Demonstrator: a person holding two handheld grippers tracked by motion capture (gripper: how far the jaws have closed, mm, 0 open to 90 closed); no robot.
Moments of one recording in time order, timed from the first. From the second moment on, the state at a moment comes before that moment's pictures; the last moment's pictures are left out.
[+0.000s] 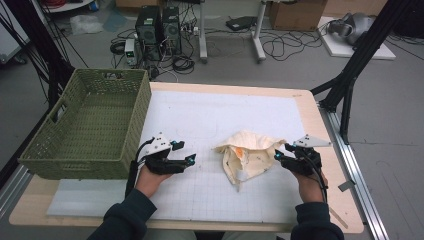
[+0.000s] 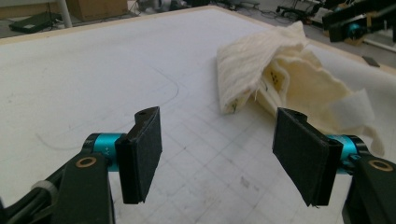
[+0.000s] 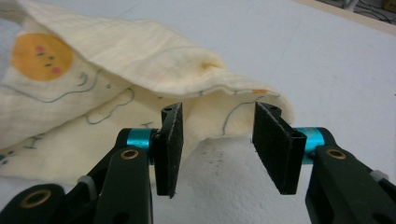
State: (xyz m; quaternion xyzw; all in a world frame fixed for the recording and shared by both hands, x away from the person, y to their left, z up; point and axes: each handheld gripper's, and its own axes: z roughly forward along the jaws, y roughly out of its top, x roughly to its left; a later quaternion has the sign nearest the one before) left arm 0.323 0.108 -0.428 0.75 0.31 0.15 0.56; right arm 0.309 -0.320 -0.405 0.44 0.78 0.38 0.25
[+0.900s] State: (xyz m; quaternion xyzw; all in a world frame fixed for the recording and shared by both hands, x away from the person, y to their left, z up) left arm 0.388 0.058 -0.413 0.78 0.35 0.16 0.50; right arm 0.308 -0.250 -0.438 0.31 0.87 0.38 0.12
